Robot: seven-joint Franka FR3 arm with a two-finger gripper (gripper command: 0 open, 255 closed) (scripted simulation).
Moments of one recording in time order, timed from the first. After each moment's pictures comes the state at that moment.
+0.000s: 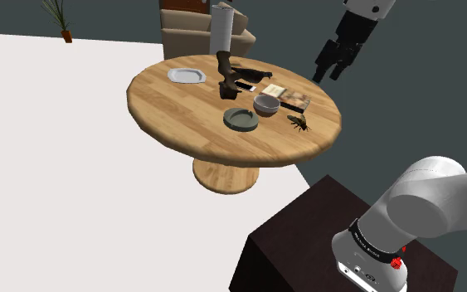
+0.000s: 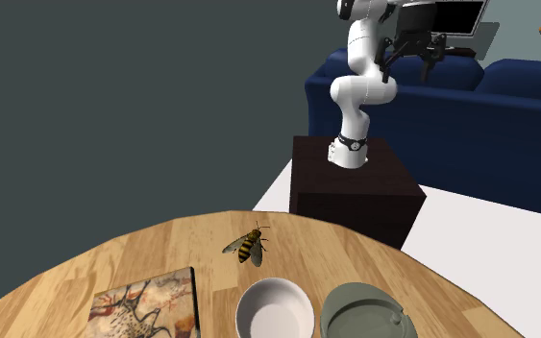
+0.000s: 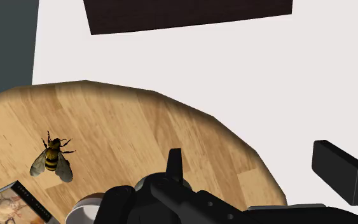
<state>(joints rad) 0.00 -0.75 -0.07 -2.31 0.03 1.66 -0.03</state>
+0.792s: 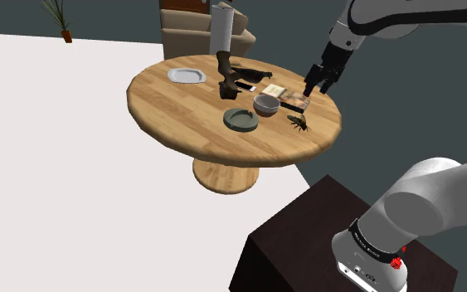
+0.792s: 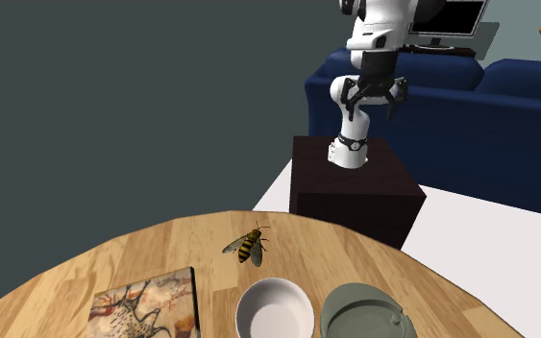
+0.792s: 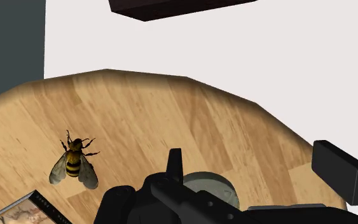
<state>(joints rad) -0.06 -0.57 -0.19 -2.39 -0.04 1.92 -0.12</state>
